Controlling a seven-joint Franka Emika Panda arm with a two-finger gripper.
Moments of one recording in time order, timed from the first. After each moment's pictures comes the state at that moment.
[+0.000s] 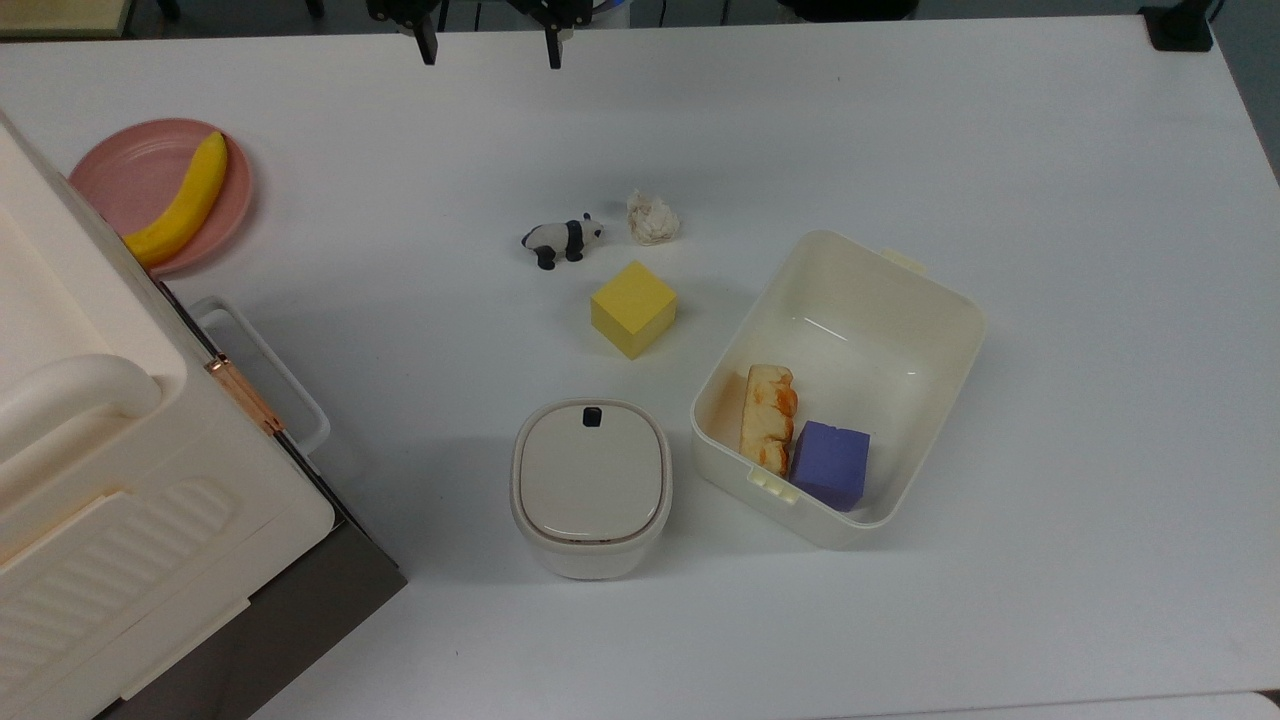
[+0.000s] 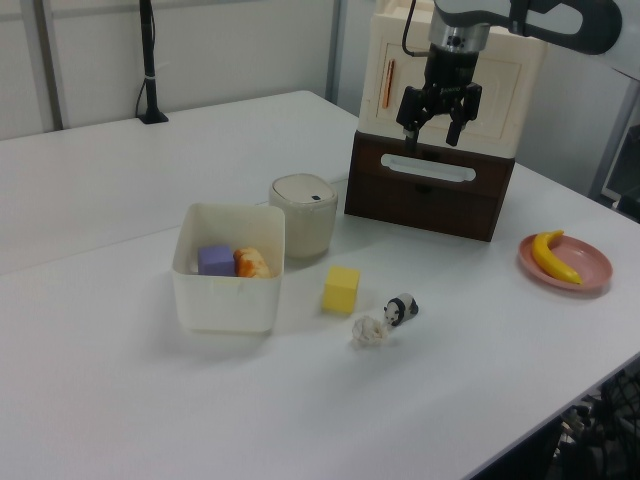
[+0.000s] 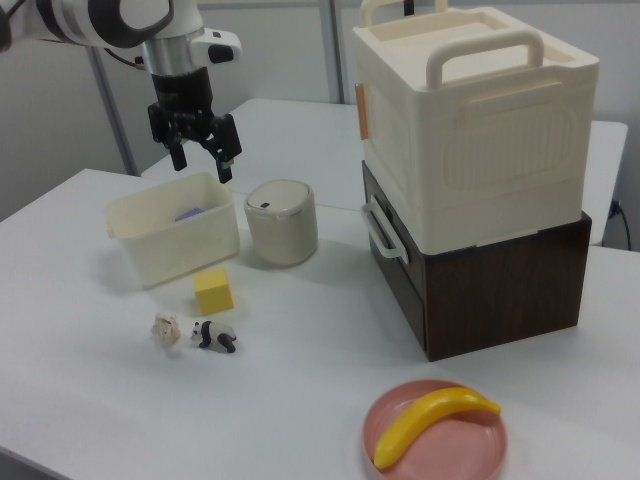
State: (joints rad) arm 0.11 0.08 -0.15 -1.49 0.04 1.58 0.01
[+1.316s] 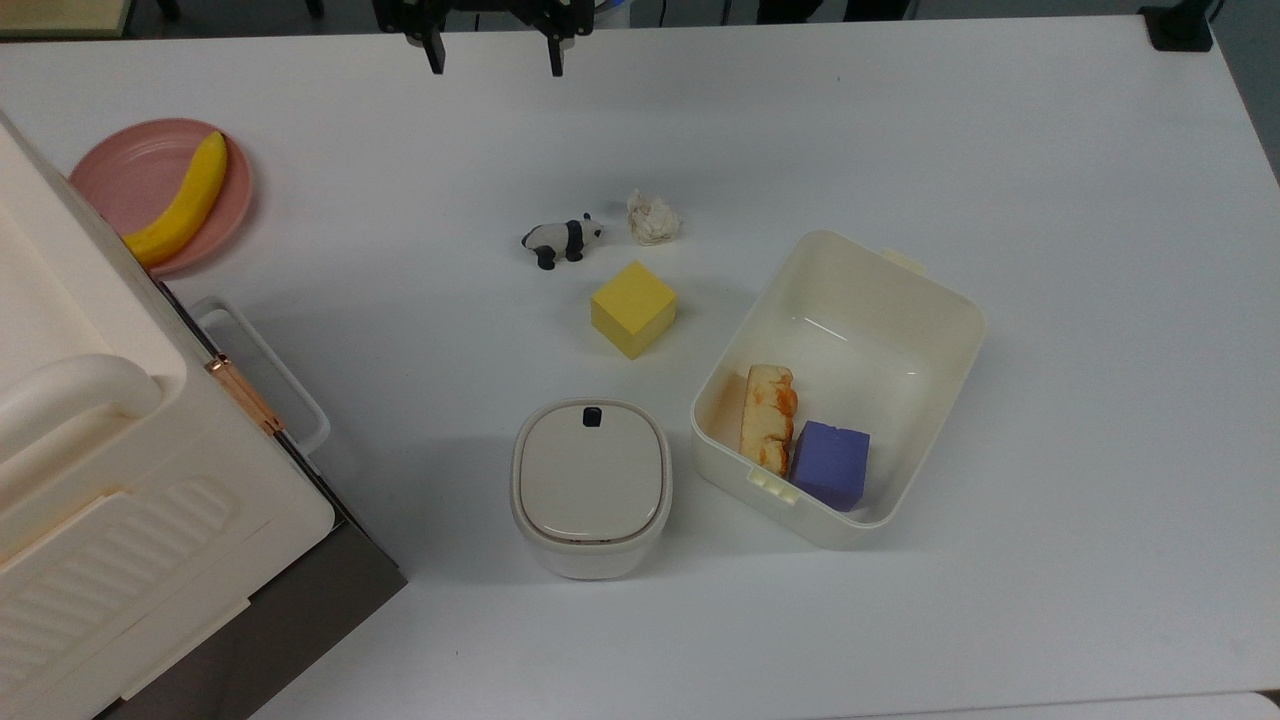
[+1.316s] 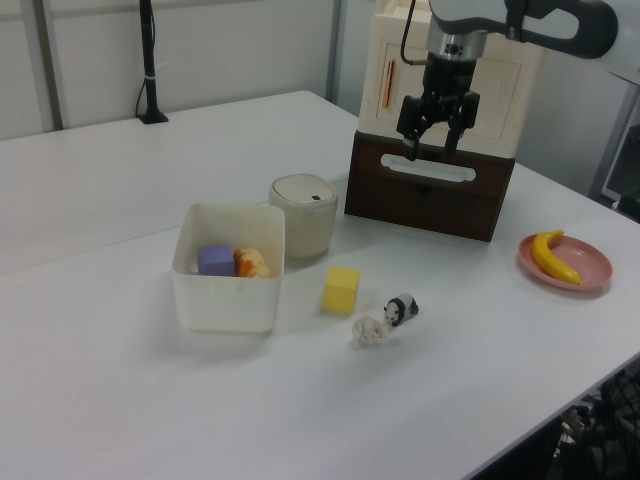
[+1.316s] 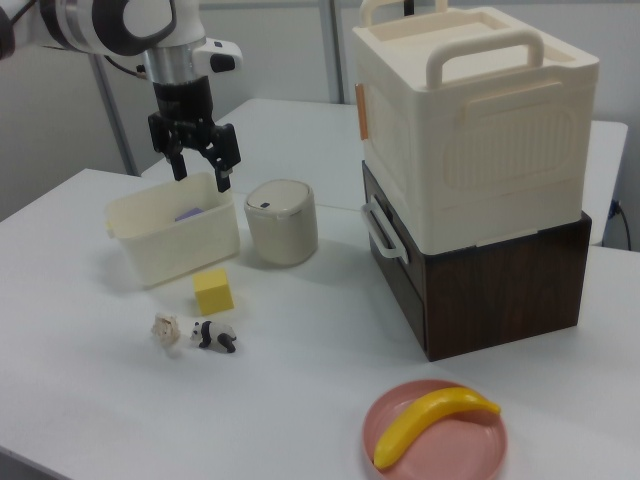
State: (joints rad) arm 0.11 0.08 -0.15 -1.52 0.04 1.58 -0.02
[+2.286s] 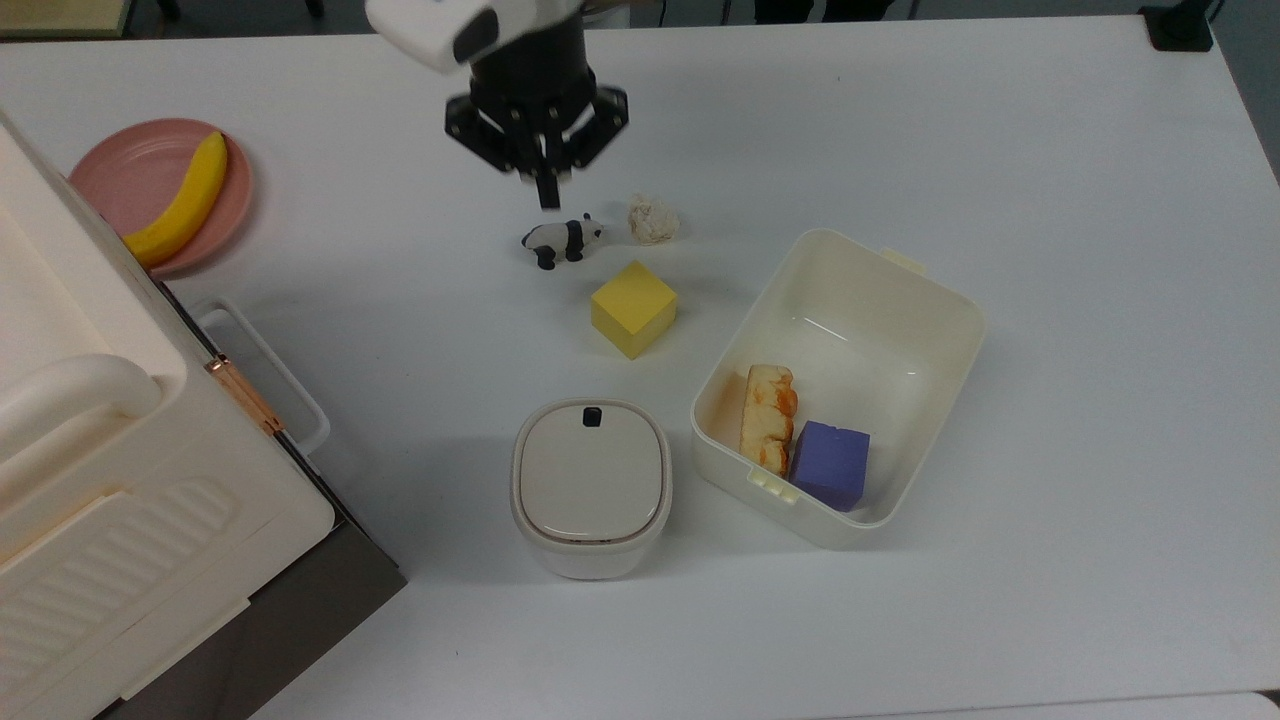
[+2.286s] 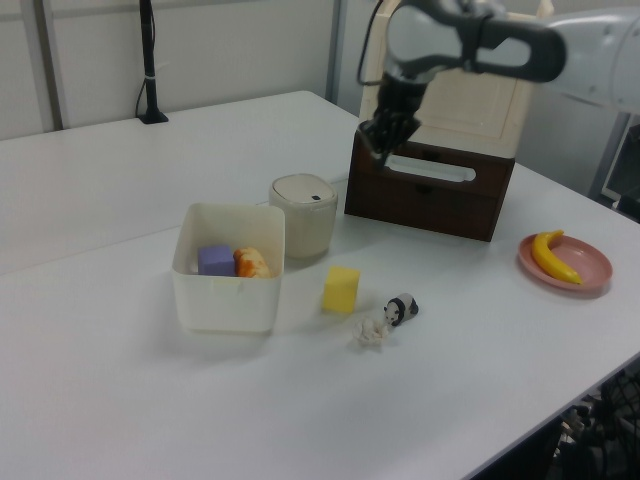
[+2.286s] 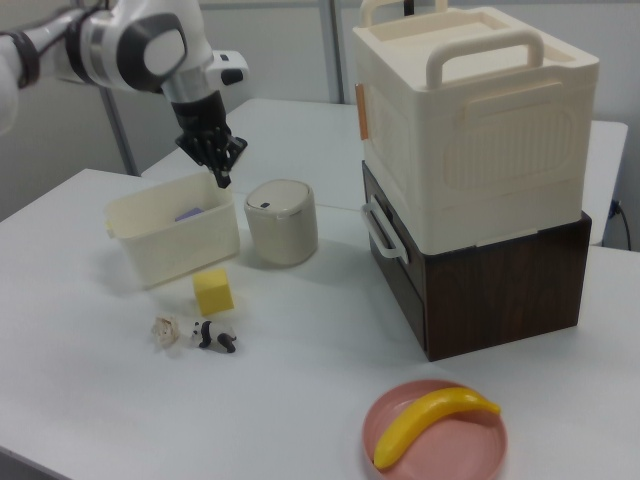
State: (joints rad) arm 0.17 0.20 -0.15 -1.52 0.06 1.89 -0.05
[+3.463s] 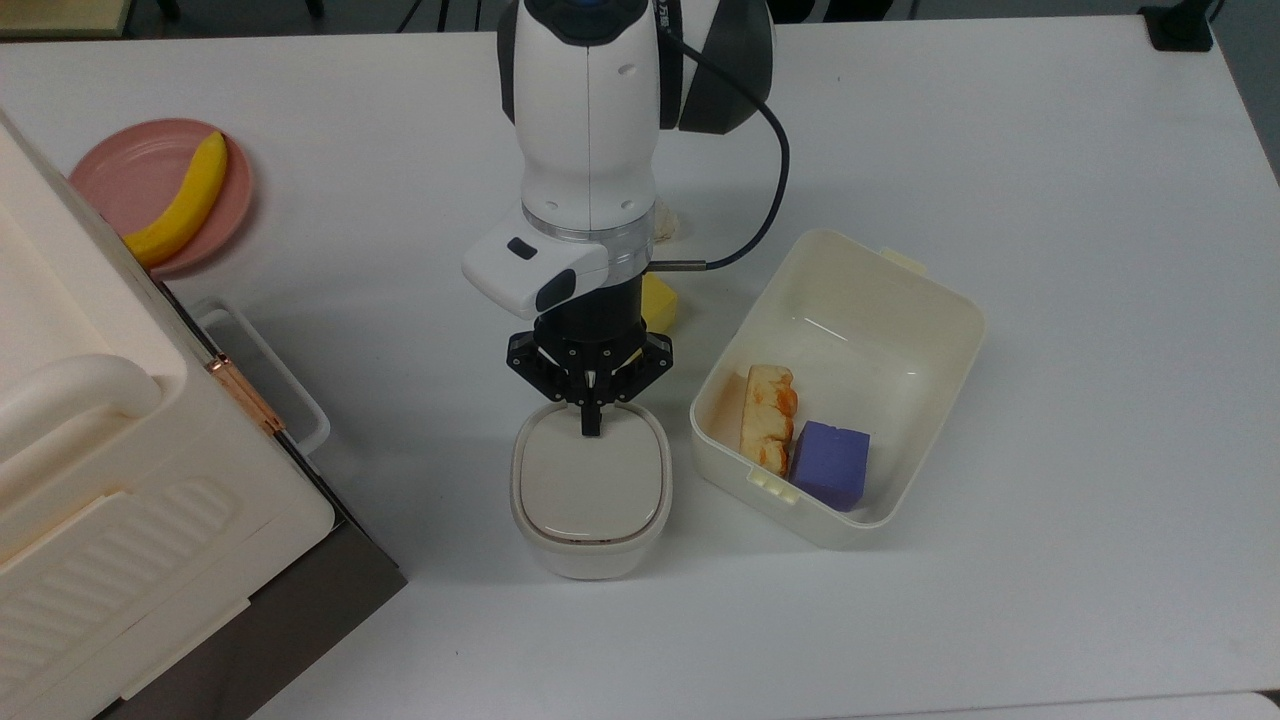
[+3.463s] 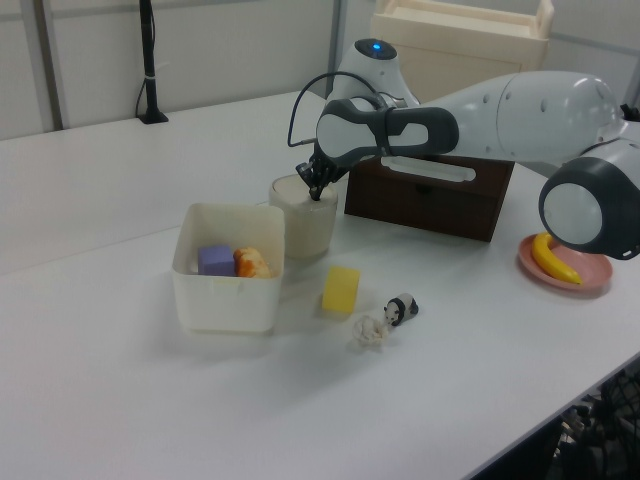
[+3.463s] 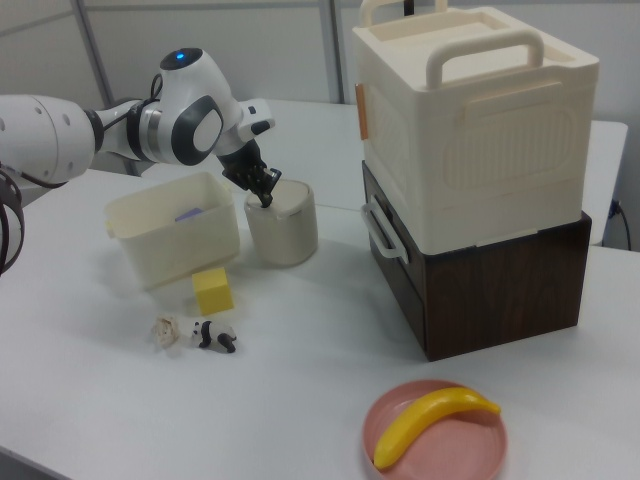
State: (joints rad) arm 0.24 0.53 -0.19 -1.43 0.06 2.34 0.05
